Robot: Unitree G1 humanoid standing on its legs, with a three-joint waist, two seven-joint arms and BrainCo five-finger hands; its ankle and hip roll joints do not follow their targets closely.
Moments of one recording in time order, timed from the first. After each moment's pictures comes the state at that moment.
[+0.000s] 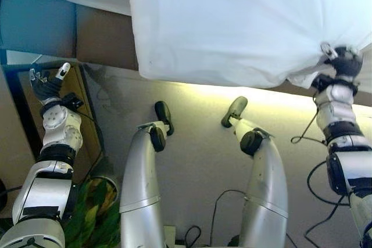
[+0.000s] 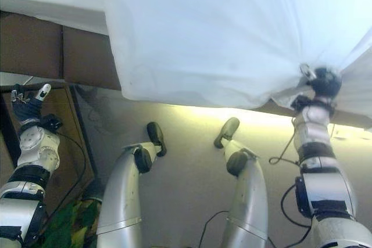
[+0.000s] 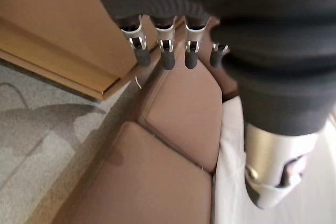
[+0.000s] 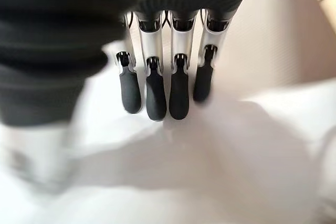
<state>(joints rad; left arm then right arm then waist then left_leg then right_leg) -0.71 0.70 -0.04 0.90 -0.88 -0.39 0.35 -0.84 -0.61 -0.04 1.15 0.58 -0.27 -0.42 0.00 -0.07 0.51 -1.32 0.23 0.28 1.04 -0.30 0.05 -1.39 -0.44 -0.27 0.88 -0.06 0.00</state>
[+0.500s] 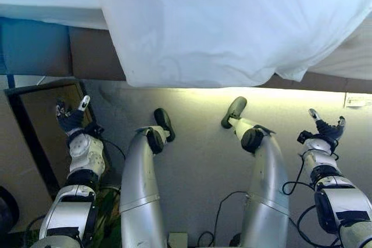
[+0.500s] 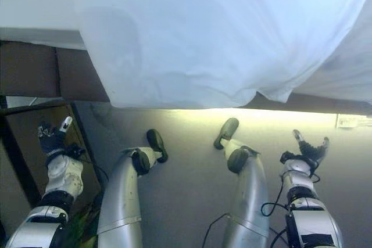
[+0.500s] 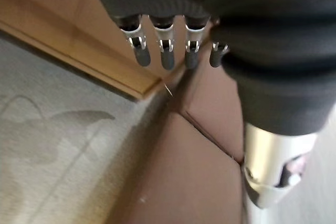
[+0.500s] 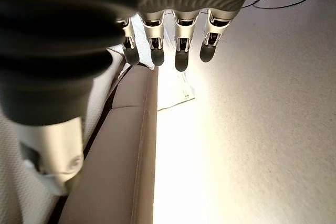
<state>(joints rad) -0.53 0.48 0.01 0.93 -0.77 -0.40 0.38 -0.63 -0.48 -0.05 1.18 0.47 -0.22 -0.53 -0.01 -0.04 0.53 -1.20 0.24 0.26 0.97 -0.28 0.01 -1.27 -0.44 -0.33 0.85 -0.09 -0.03</state>
